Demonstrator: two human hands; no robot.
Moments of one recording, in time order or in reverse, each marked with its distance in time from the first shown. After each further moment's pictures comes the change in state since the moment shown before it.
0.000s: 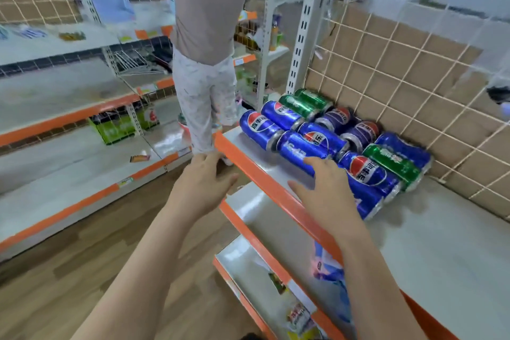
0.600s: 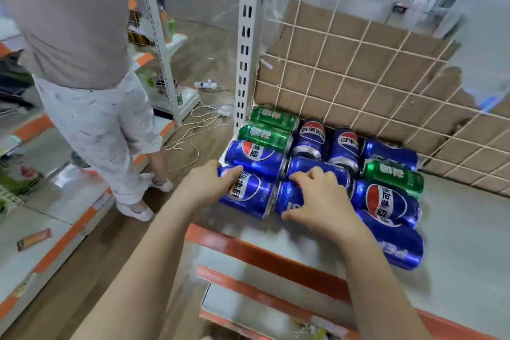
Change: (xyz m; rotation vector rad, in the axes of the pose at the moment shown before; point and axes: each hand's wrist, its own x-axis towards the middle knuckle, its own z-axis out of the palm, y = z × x) left_hand 0.257 -0.004 0.040 0.066 -0.513 0.138; right_hand 0.133 -0.016 0.035 -0.422 -0.154 0.394
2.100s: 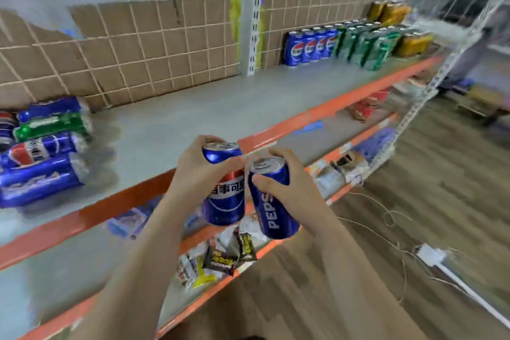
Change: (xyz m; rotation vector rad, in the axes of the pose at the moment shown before) left_hand -0.312 0.274 0.264 -0.536 -0.587 0.632; right_hand -0.424 0.222 0.018 1.057 0.730 0.665
